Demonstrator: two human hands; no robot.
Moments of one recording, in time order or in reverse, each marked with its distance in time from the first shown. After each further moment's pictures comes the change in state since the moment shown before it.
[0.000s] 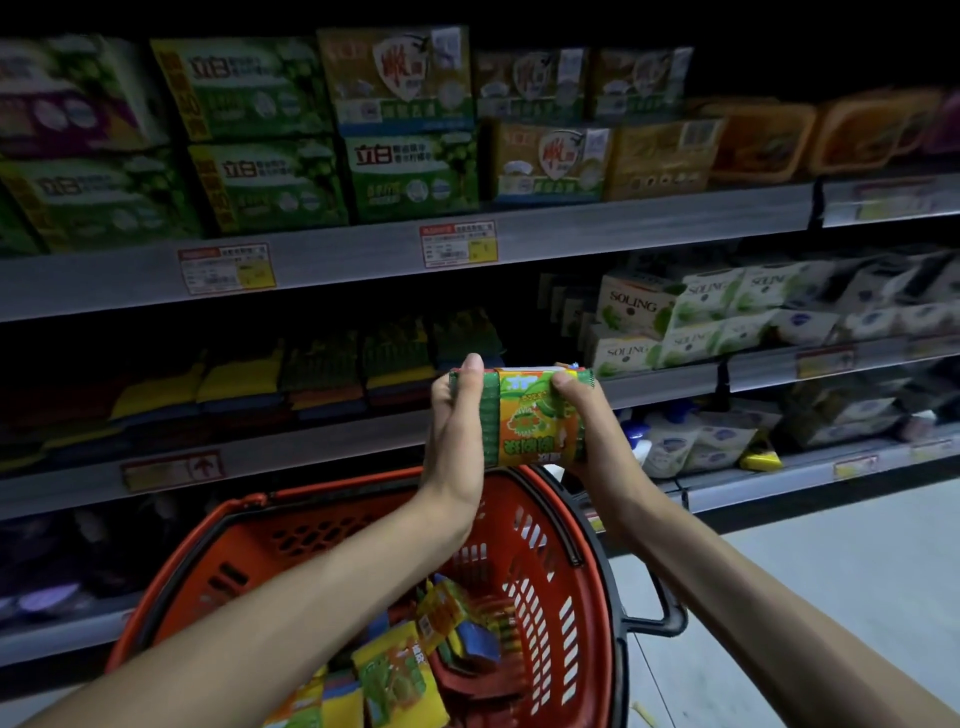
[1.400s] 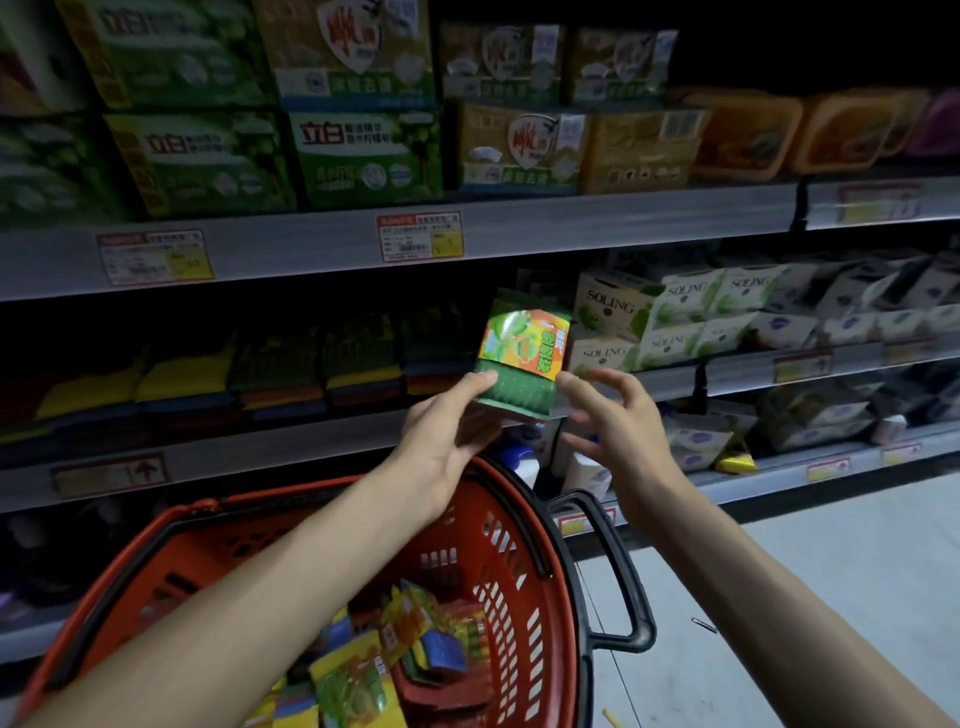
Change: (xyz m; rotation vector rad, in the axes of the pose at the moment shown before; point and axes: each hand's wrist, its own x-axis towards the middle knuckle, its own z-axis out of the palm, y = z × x) left_hand 0.048 -0.015 0.021 -0.265 0.008 -0.334; right_hand 0.031 -0.012 -0.050 -0.195 0.310 0.033
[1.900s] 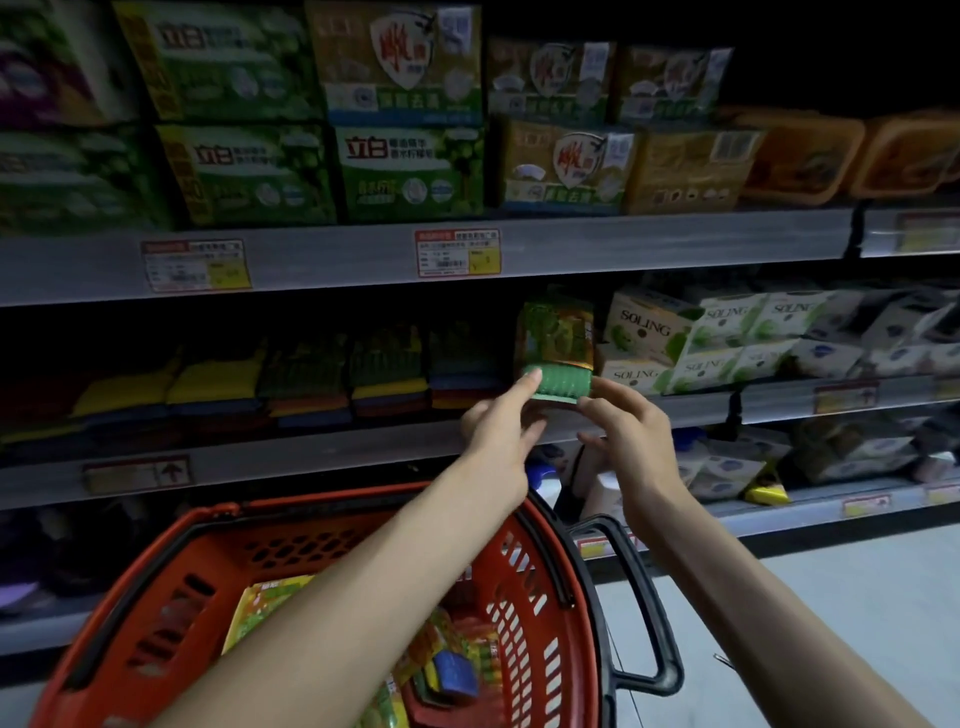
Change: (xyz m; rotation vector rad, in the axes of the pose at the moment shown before) left_hand 0.028 -0.008 0.039 -0.232 0.168 -0.067; right_hand 0.028 0.009 0.020 -0.012 0.025 -0.051
